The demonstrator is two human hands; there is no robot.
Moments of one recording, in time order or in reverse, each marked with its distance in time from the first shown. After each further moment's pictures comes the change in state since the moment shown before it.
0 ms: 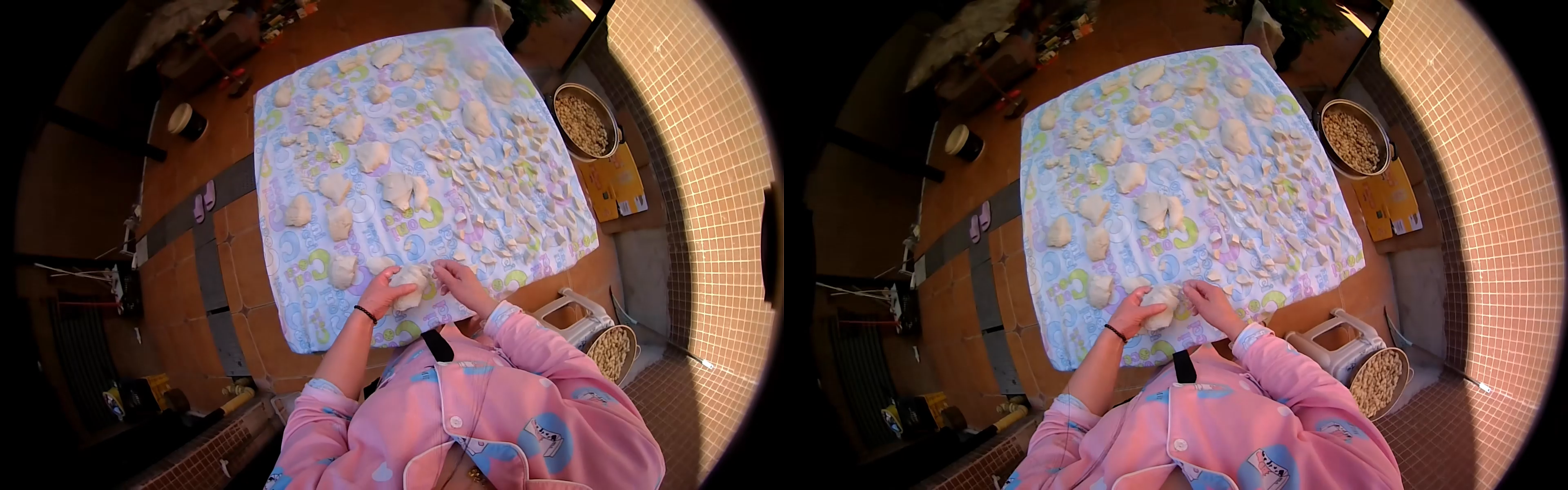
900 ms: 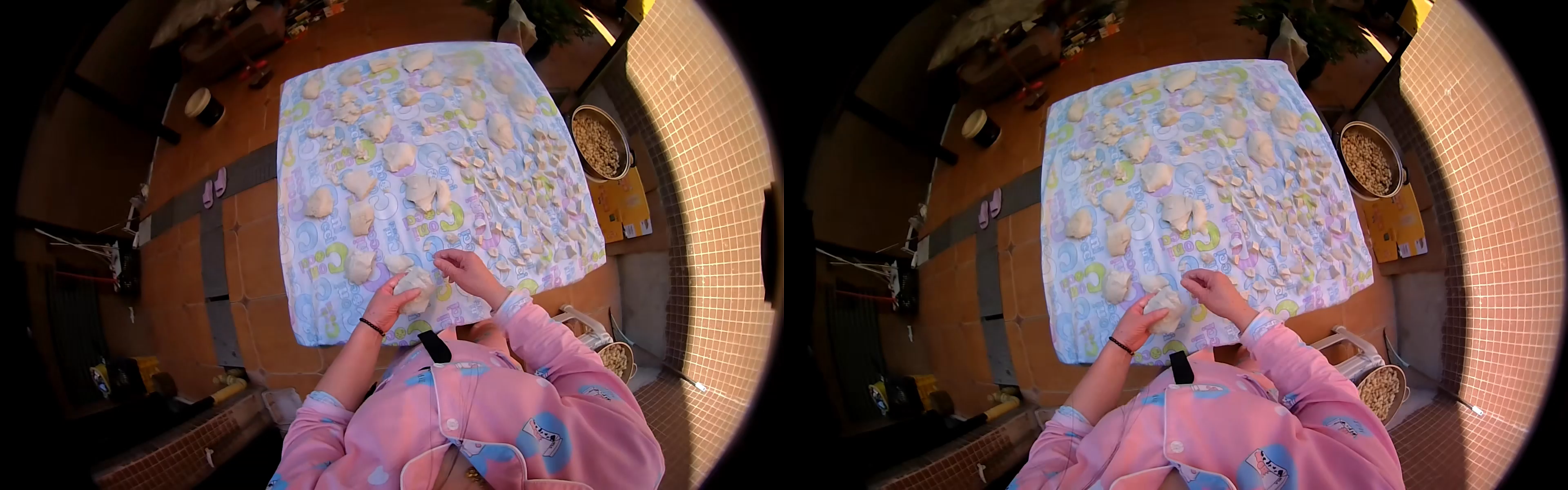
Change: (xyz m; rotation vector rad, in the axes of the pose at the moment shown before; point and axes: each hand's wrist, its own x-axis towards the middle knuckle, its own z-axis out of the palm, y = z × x) left_hand -0.043 -0.001 -0.001 -0.319 -0.046 0.138; right_hand 0.011 -0.056 0.020 -0.193 -0.104 -0.105
